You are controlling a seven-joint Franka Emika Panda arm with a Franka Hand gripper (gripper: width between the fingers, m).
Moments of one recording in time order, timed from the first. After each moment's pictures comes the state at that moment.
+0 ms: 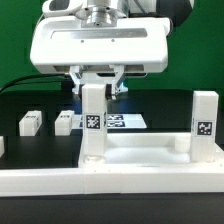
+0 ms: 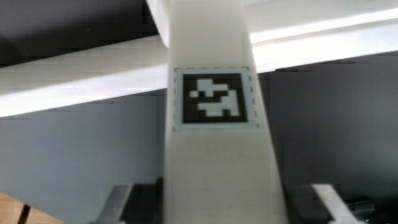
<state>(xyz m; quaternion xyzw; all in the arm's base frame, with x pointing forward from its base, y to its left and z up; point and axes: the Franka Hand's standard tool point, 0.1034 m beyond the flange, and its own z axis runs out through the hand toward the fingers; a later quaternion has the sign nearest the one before) 0.623 -0.051 0.123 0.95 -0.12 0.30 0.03</state>
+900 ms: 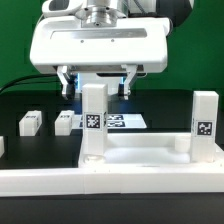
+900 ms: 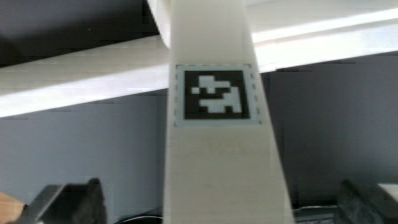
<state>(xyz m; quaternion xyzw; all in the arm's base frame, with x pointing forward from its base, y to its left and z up) 0.623 -0.051 0.123 0.95 -0.12 0.30 0.03</state>
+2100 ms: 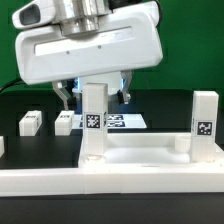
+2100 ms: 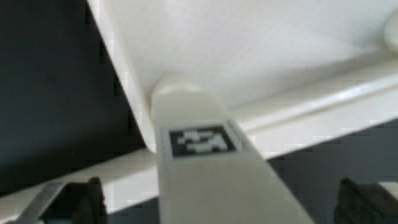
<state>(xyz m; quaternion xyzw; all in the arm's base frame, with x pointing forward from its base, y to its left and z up) 0.628 -0.050 0.113 0.98 -0.15 0.04 -0.08</state>
